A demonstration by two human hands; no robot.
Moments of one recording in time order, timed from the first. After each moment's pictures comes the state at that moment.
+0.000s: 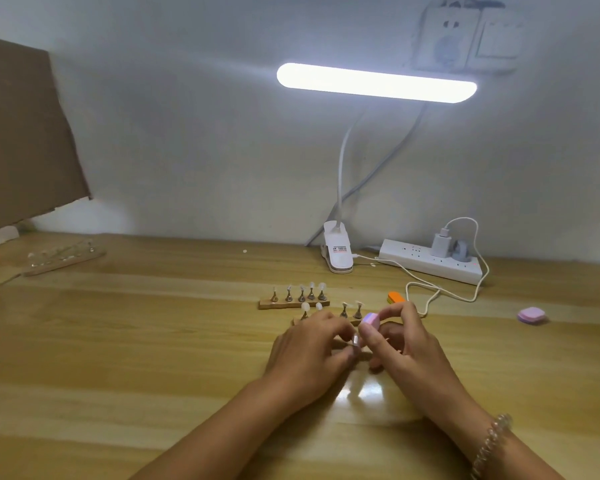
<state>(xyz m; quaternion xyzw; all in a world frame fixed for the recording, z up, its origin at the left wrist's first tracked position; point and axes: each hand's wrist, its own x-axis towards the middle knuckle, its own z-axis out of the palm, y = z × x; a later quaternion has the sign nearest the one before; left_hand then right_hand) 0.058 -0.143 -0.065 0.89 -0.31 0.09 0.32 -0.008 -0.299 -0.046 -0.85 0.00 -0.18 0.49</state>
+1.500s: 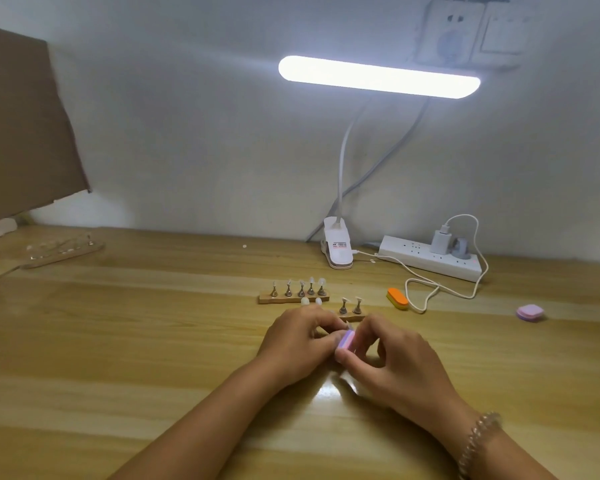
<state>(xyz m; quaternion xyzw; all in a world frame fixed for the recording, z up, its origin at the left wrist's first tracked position) 0.077 -0.133 -0.067 0.86 -0.29 0.03 0.42 -0.007 -0.296 -0.056 -0.93 -0.08 -0.22 0.29</state>
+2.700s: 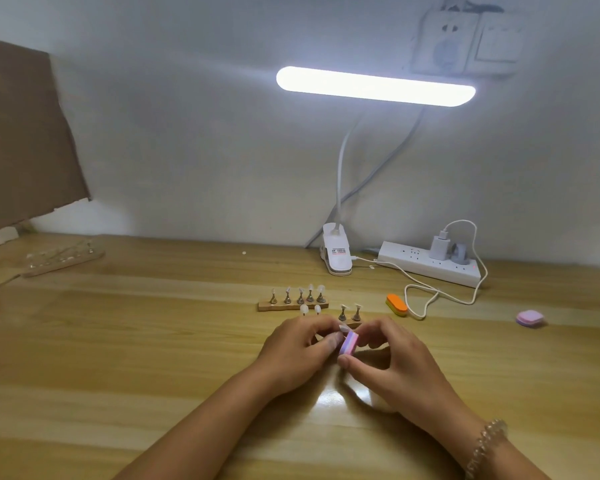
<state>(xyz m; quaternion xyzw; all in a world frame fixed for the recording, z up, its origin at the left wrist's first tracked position) 0.073 -0.129 -0.062 0.85 -0.31 -0.01 0.43 -0.003 -0.301 -0.059 -0.91 -0.06 -0.20 0.35</state>
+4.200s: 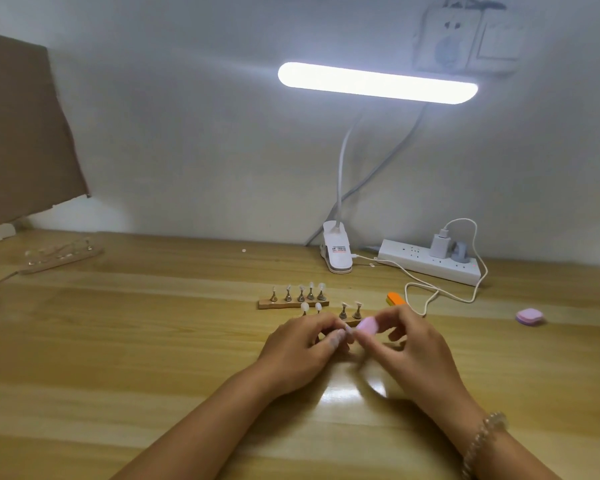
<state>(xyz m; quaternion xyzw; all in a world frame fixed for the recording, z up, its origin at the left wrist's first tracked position) 0.071 -0.130 -0.063 0.87 -0.31 0.00 0.39 0.004 -0.309 -0.059 -0.89 -0.01 -0.29 0.37</state>
